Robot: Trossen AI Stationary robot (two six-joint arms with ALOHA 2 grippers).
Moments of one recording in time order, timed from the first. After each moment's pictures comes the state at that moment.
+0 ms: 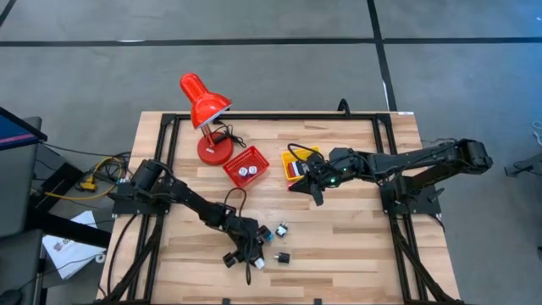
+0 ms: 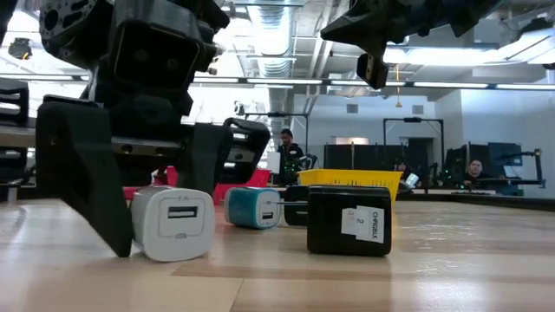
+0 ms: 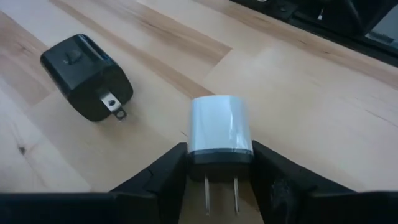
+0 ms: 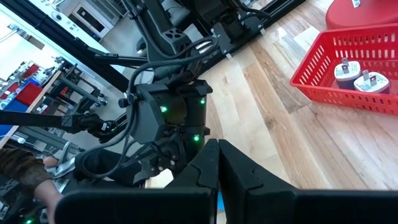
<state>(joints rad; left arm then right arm) -0.36 1.98 0.84 0.42 0.37 0.38 0.02 1.27 0.76 0.17 -0.17 0.65</state>
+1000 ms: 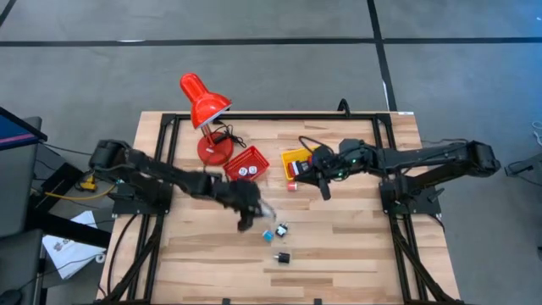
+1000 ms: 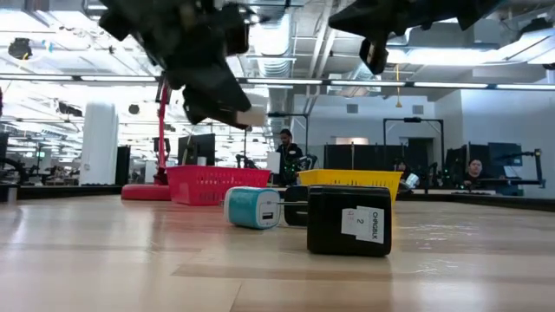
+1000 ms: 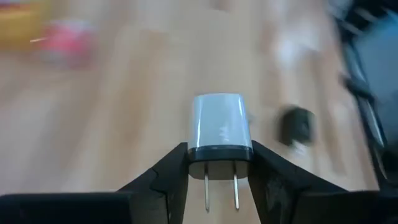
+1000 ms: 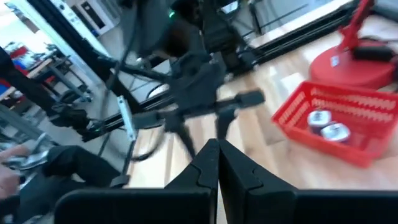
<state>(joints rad) -0.17 1.54 0.84 -0.02 0.02 -0.40 -0.04 1.17 0.76 0.13 -0.18 0.45</state>
